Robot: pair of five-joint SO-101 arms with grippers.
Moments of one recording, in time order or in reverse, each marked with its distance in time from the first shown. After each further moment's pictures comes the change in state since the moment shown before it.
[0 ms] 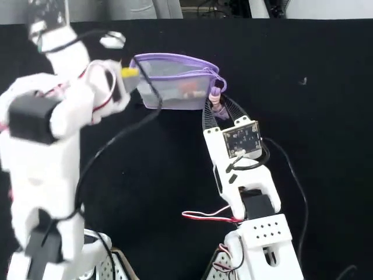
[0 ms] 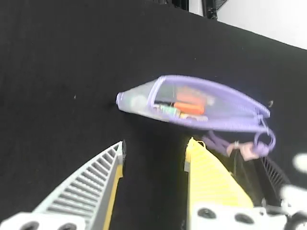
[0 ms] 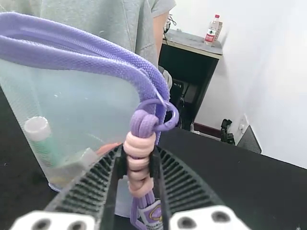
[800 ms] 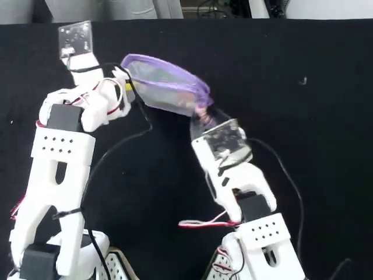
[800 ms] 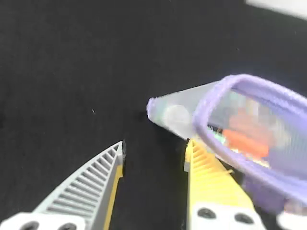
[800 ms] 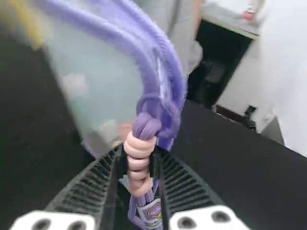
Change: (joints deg) left arm -5.4 -7.4 47.0 -39.6 -7.1; right arm -6.4 -0.1 -2.4 11.6 5.0
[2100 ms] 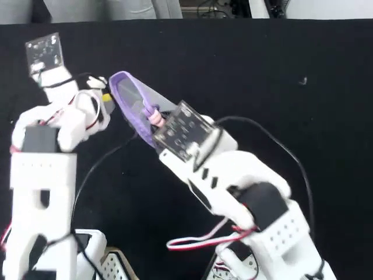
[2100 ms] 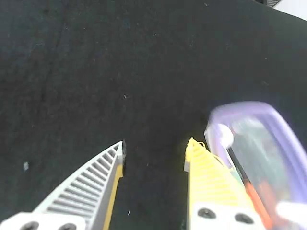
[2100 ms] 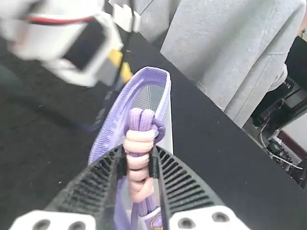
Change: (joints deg) left arm -6.2 -11.2 4.0 8.8 -1.2; right arm -18.7 14.4 -47.1 42.7 4.9
